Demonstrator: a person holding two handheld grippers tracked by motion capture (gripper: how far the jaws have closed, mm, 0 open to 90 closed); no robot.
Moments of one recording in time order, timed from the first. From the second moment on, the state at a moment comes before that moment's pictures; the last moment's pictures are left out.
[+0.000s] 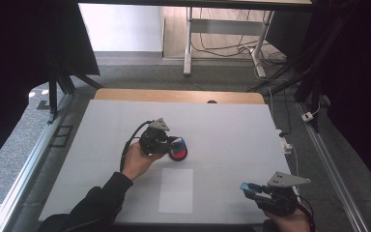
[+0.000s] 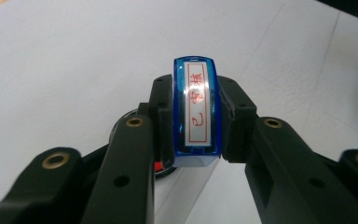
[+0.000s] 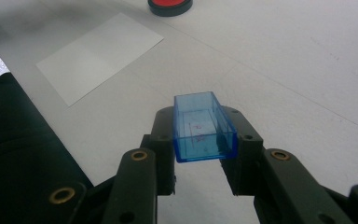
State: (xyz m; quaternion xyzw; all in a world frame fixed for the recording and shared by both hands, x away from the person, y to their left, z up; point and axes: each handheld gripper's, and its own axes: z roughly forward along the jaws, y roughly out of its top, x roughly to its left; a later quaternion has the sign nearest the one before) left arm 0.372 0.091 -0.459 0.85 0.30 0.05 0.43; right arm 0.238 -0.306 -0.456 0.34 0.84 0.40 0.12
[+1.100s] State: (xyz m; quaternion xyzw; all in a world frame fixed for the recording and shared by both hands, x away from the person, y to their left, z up) left arm 0.331 0.098 -0.443 0.85 0.28 0.02 0.44; right arm 0.238 -0.305 -0.456 0.34 0.84 0.40 0.12
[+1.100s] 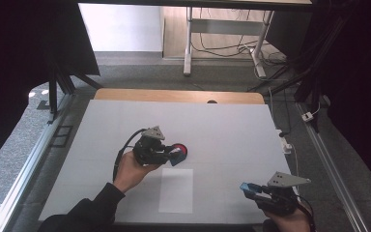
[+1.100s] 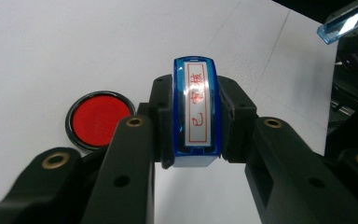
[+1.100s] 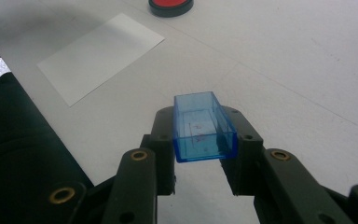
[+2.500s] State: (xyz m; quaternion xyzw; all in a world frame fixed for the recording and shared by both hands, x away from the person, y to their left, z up) left arm 0.294 0.081 -0.483 0.88 0.27 0.02 0.38; right arm 0.238 -0.305 -0.456 0.34 0.84 0.40 0.12
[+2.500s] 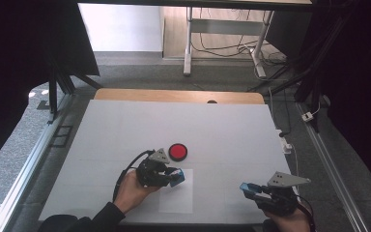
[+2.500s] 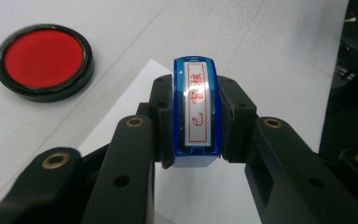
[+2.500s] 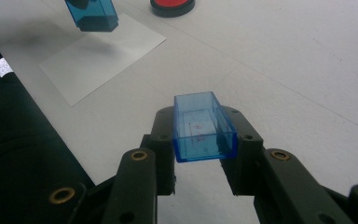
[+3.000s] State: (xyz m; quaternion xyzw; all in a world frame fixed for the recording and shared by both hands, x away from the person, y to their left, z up) left arm 0.296 0.074 -0.500 0.89 0.28 0.01 0.36; right arm 0.238 -0.305 -0.456 0.34 0.84 0.40 0.12
